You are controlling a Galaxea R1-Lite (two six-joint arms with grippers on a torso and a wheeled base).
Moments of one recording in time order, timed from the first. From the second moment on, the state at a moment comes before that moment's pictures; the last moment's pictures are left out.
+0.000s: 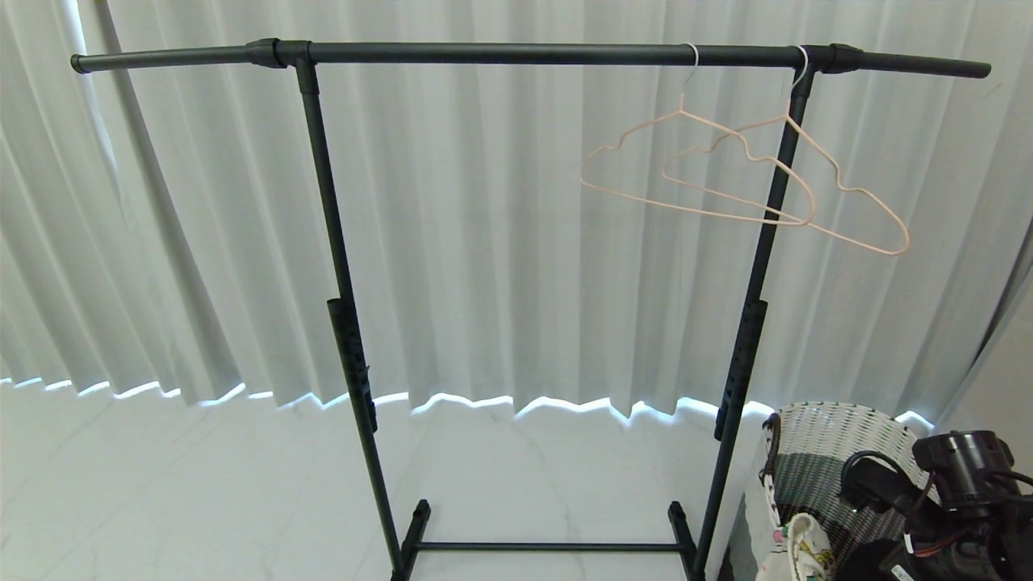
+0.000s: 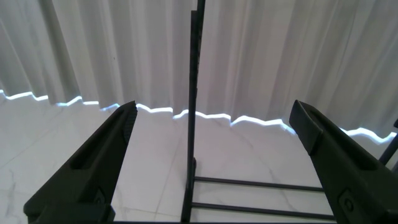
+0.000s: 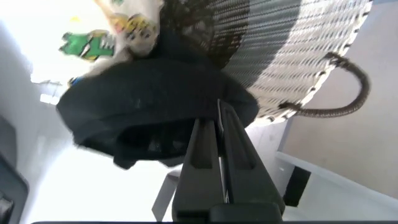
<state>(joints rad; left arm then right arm) 0.00 0.00 0.00 0.01 0.01 0.00 0.05 1.84 -0.27 -0.56 -0.21 -0.55</state>
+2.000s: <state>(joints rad) 0.00 0.00 0.00 0.01 0.01 0.01 0.35 1.27 -1.04 0.54 -0.06 -0.49</state>
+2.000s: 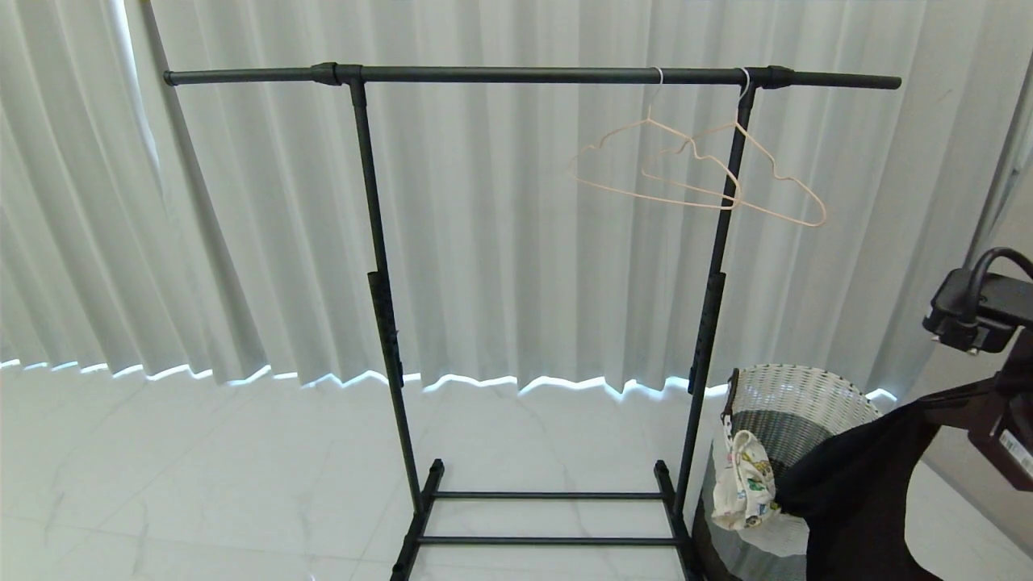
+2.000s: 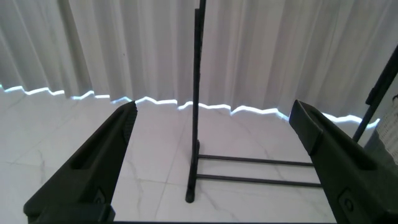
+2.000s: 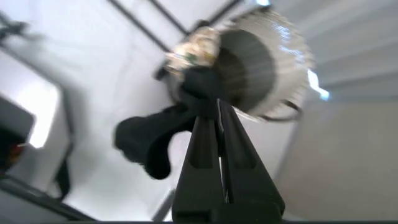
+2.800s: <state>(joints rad) -0.01 0.08 -0.19 0.00 -0.31 0.00 0.55 1.37 -1.03 0.54 -0.06 -0.31</state>
